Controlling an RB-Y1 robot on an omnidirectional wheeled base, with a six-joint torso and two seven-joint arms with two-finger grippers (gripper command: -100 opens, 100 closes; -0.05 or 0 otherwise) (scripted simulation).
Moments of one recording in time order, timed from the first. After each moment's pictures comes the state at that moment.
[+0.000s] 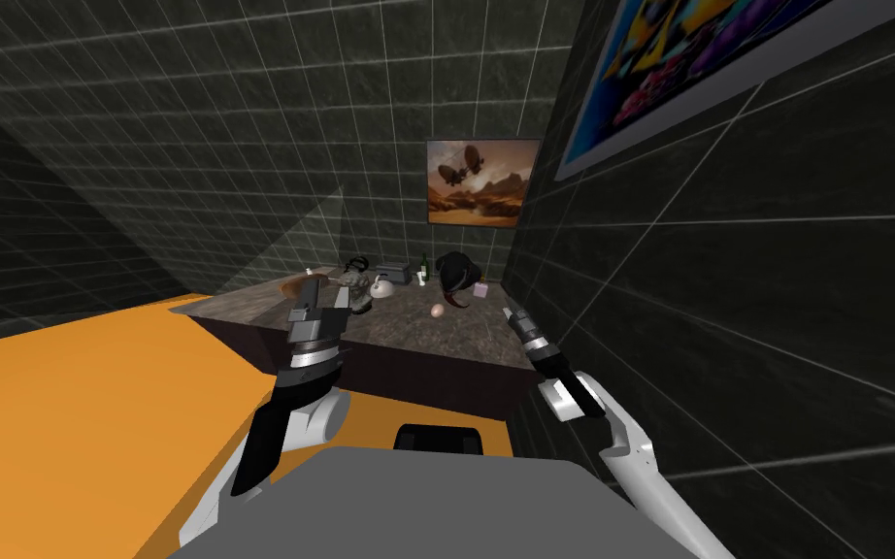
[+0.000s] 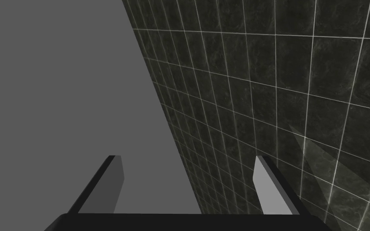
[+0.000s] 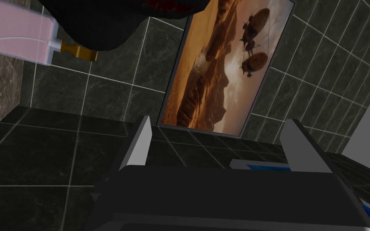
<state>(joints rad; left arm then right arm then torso) 0.47 0.03 0.07 -2.31 0.11 -0.57 -0.04 0.23 -0.55 0.07 -2.04 0.00 -0.21 -0.08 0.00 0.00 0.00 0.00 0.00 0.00</state>
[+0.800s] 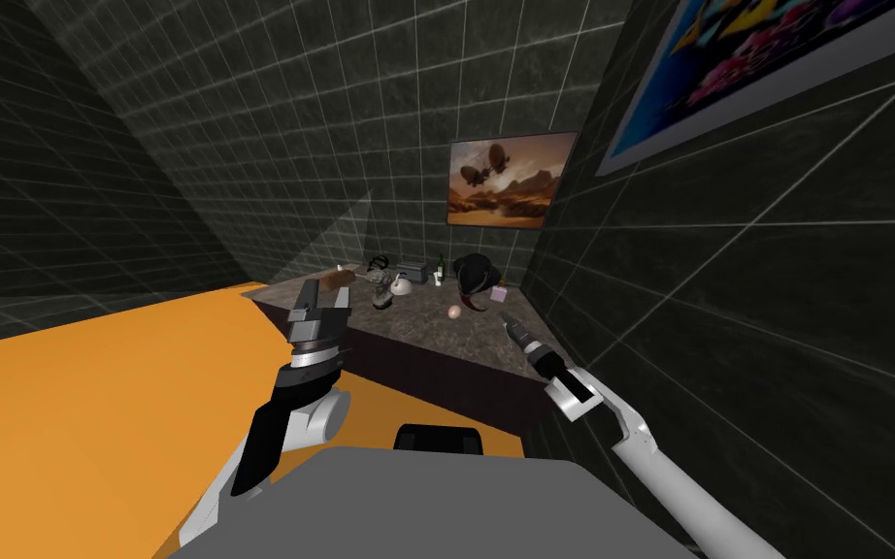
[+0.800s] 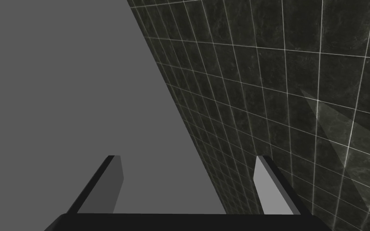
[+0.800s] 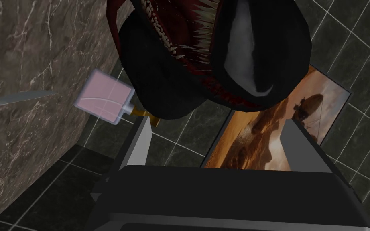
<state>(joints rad) 0.47 0.03 0.07 -2.31 0.11 -0.57 -0.04 0.17 -0.77 0.19 -1.87 -0.04 -0.07 -0.11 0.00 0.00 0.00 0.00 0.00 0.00</state>
